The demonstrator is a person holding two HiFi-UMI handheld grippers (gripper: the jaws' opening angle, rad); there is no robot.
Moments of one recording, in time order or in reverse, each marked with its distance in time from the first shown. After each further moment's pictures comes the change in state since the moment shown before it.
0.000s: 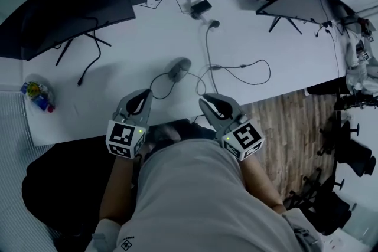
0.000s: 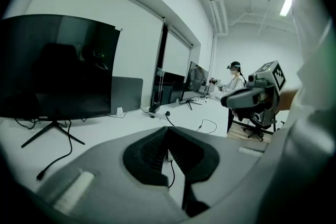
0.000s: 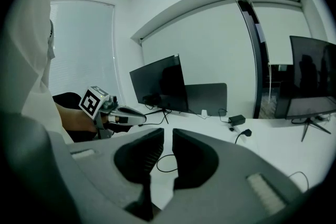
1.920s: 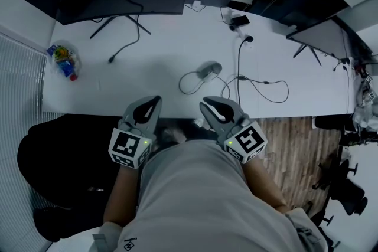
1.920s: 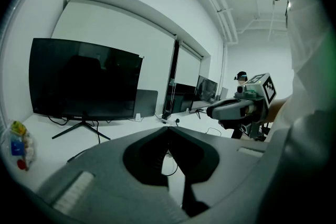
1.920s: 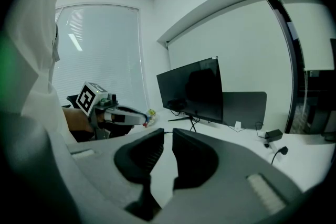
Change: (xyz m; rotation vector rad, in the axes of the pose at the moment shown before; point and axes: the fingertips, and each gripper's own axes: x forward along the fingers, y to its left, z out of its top) left arm -0.120 0.008 0.007 -0.061 -0.107 0.152; right arm 0.038 0.104 0.028 -0.114 -0.039 0.250
